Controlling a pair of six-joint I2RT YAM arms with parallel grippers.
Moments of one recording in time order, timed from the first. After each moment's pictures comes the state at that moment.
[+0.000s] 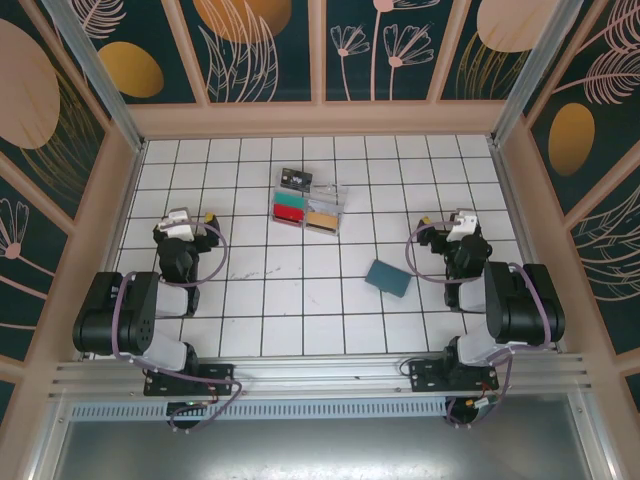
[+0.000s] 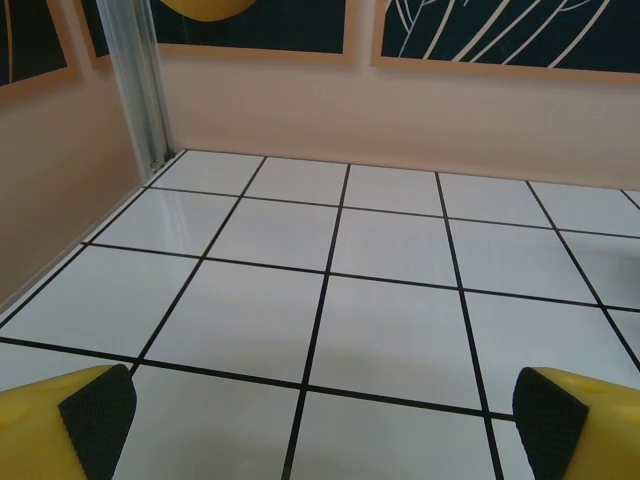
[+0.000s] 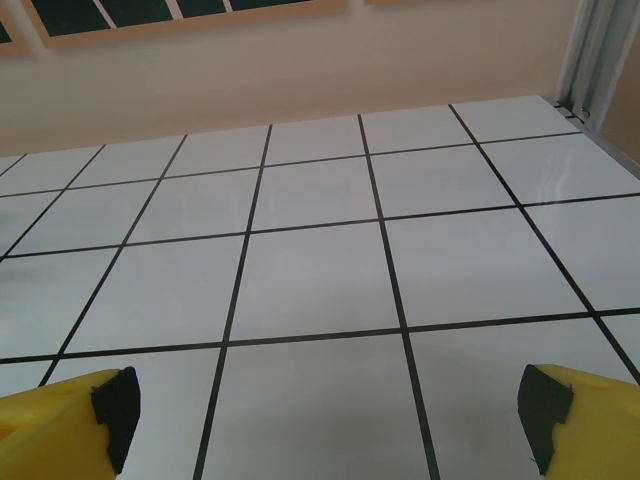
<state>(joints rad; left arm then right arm) -0.01 1.51 0.22 1.15 -0.14 -0.08 -0.05 1.53 0.21 1.11 -0.11 0.08</state>
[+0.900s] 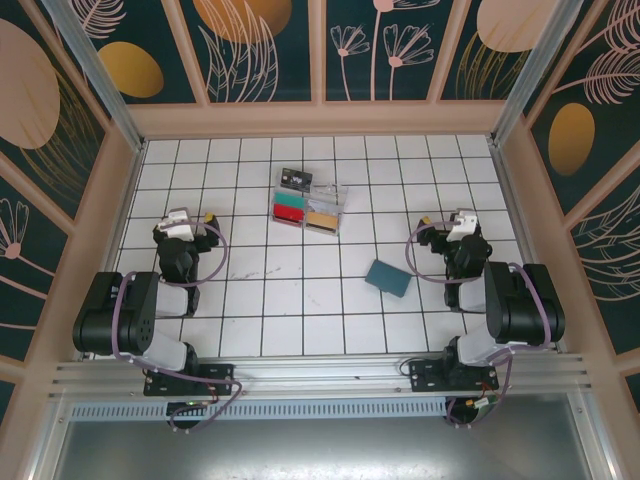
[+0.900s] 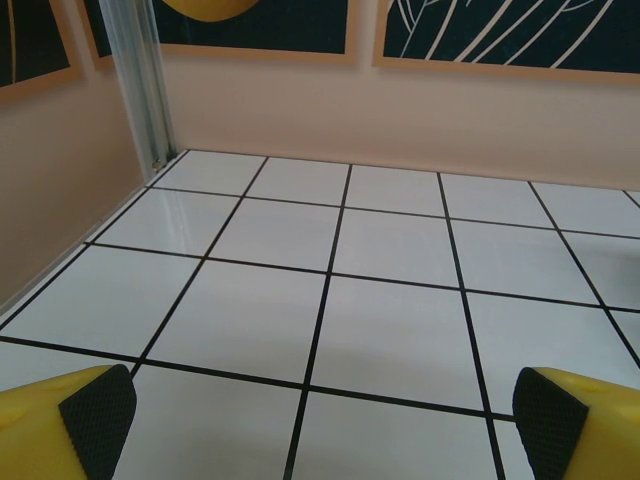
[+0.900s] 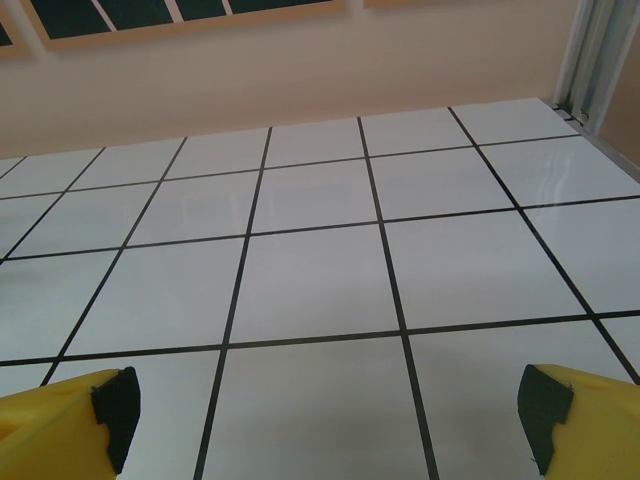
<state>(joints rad) -0.01 1.51 0.22 1.15 -0.15 -0.08 -0.05 1.53 0.21 1.12 -0.10 0.08</state>
